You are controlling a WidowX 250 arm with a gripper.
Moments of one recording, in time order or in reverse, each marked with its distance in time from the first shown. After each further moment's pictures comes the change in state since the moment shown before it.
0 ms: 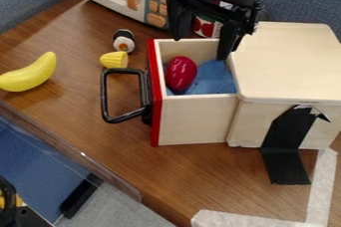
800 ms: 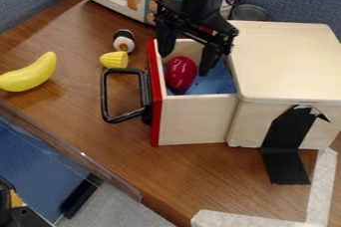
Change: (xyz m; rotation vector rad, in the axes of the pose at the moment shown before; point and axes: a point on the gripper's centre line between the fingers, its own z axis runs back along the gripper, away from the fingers) arm 0.012 0.031 -0.052 0.063 0.064 0.063
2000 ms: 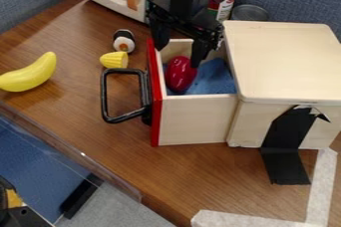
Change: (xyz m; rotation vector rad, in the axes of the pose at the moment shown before) arm 0.003 0.014 -0.012 -0.020 -0.055 -0.006
